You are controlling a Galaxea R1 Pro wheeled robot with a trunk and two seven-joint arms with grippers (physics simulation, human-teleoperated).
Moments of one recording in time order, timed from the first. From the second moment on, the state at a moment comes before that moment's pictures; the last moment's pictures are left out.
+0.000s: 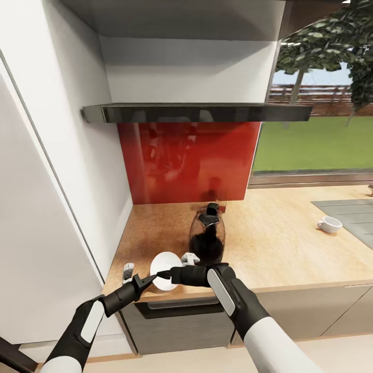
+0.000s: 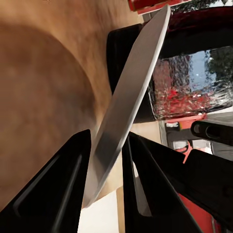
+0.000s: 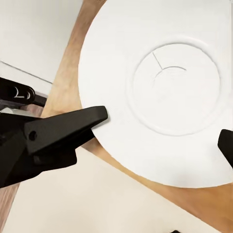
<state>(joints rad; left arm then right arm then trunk) -0.48 -0.04 0.34 -0.79 0.45 0.72 -0.82 -0.65 0.17 0.33 -0.89 -0.48 0.74 0.32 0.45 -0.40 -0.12</state>
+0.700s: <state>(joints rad) -0.47 -0.04 0.33 -0.86 0.43 0.71 -0.82 -0.65 0.17 0.33 -0.92 -0.48 0.75 0.32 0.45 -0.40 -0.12</state>
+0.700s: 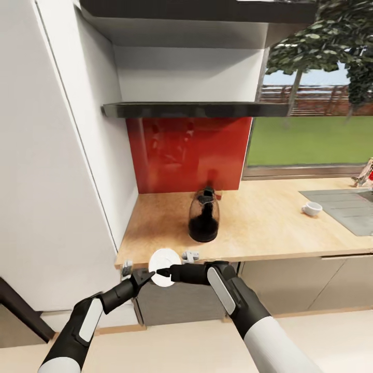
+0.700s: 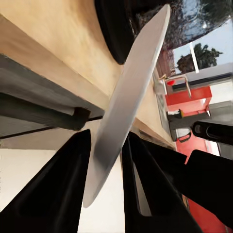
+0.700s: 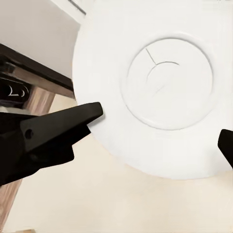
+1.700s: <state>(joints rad) -0.31 0.16 0.43 -0.84 0.43 0.70 -0.95 -0.65 0.17 0.33 -0.91 -0.48 0.75 0.32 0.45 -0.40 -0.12</state>
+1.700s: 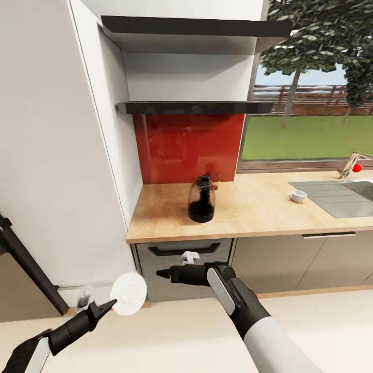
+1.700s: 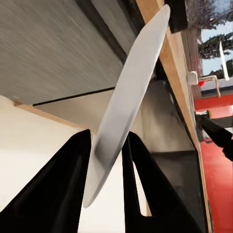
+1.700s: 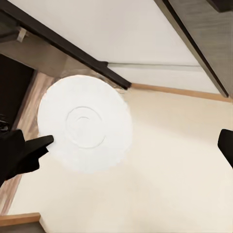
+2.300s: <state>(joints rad) -0.18 0.16 0.47 -0.69 0.42 0.55 -0.96 -0.65 -0.01 0.33 -0.32 -0.38 0.29 0.27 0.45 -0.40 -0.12</state>
